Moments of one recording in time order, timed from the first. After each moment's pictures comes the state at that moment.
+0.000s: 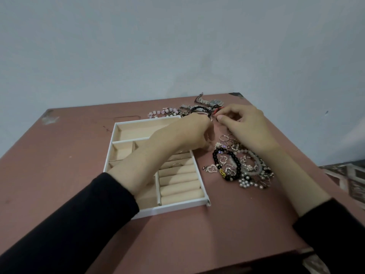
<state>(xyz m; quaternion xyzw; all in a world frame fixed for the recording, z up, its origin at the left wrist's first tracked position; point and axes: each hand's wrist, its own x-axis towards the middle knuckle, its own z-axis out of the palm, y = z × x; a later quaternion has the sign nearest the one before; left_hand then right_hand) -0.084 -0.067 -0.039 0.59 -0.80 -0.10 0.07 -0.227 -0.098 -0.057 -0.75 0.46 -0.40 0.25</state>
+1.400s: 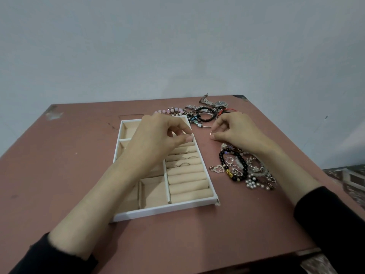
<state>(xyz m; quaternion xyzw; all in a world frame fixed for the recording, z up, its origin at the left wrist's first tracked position) -0.036 0.004 -0.040 0.64 -0.67 -0.11 0.36 -0.212 -0.112 -0.064 -0.82 0.47 -0.23 0.23</state>
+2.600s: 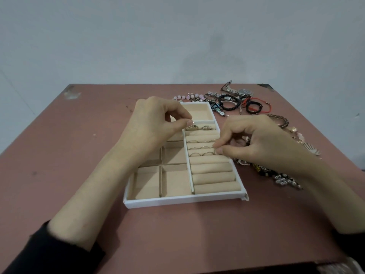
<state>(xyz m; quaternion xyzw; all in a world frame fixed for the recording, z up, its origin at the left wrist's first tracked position) -0.001 0.016 -0.049 0.65 -0.64 -0.08 0.41 -0.200 -0.044 -0.049 -0.88 0.25 -0.23 0.32</state>
